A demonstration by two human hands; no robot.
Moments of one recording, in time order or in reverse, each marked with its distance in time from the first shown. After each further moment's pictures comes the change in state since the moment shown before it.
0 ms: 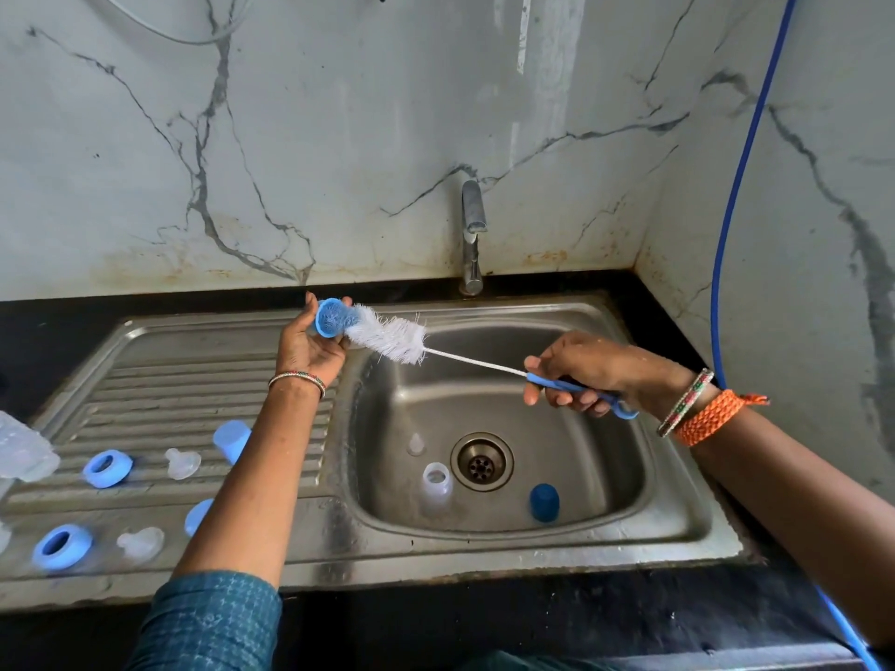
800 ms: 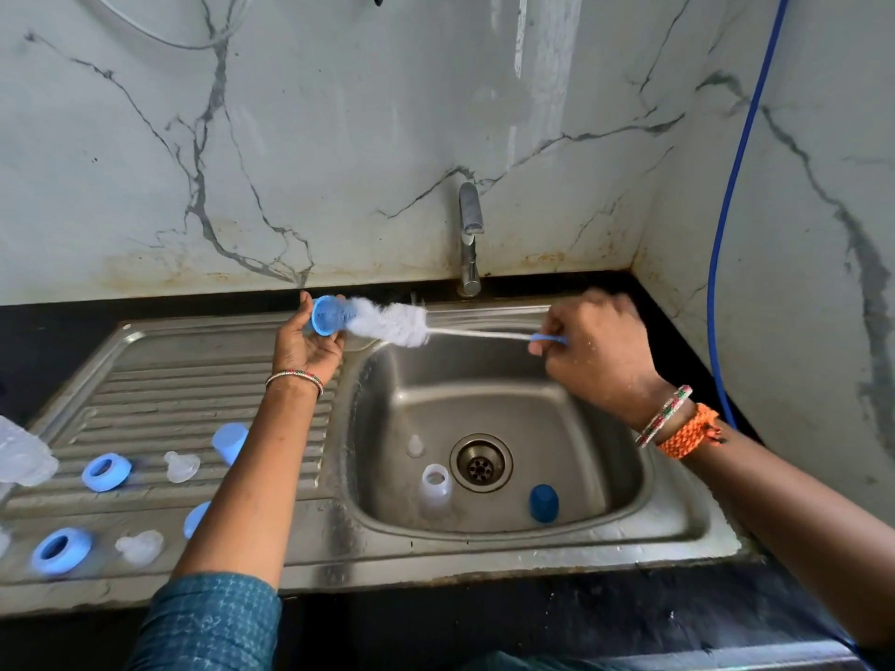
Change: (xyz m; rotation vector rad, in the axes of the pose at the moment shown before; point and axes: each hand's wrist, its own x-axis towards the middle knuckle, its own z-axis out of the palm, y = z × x) left_hand 0.002 0.007 0.000 -0.042 -0.086 -0.012; right_hand 0.001 0.000 0.010 -0.747 0.845 -0.307
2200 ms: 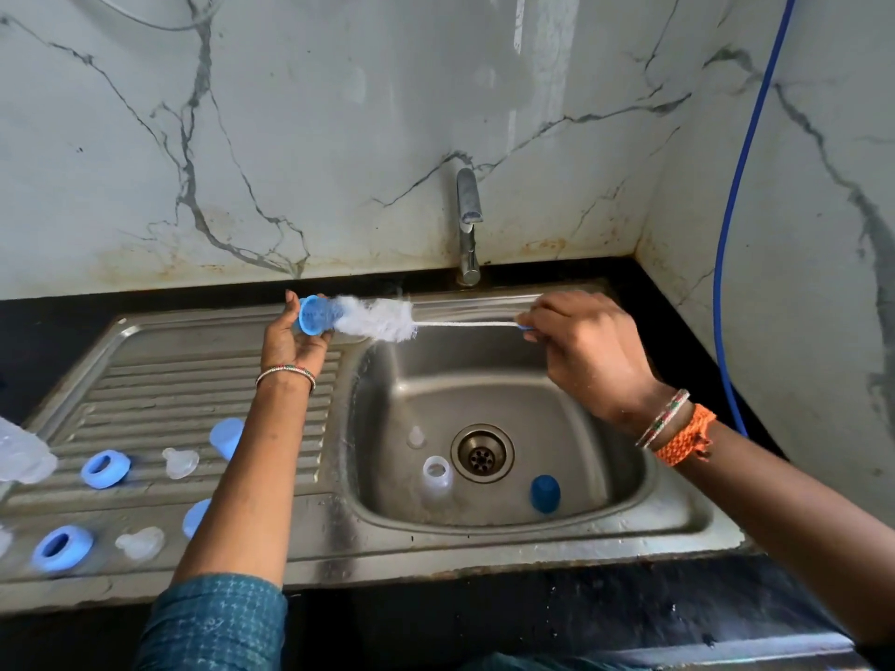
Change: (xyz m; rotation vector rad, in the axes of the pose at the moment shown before) left_hand 0.004 0.002 -0.007 -0.078 0.078 0.067; right_hand -0.003 0.012 0.020 0.046 0.261 -0.410
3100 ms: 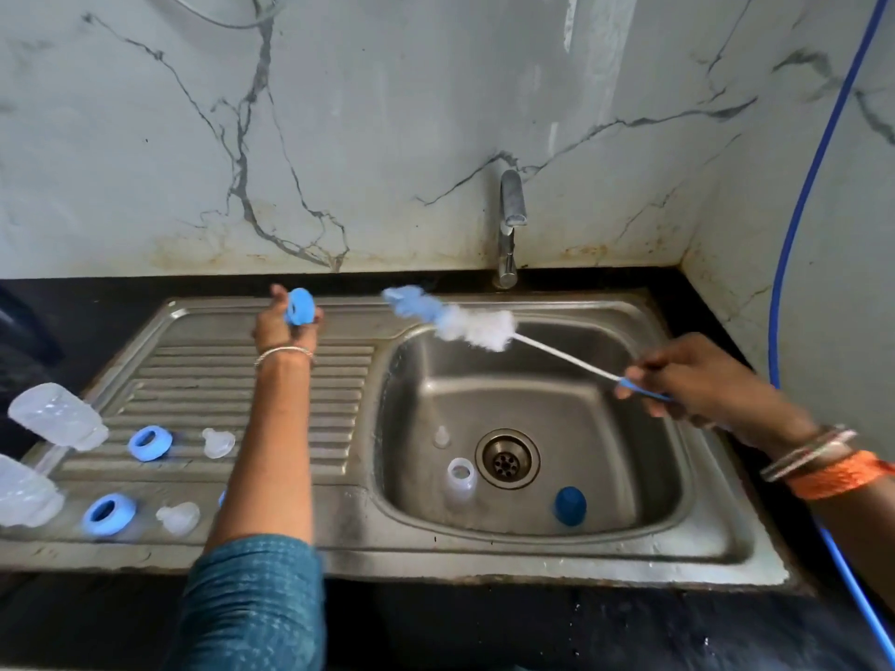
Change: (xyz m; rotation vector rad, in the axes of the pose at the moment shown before) left_hand 0.025 0.036 -0.013 0.071 0.274 0.159; right_hand -0.019 0.037 -0.029 0.647 -0.578 0.782
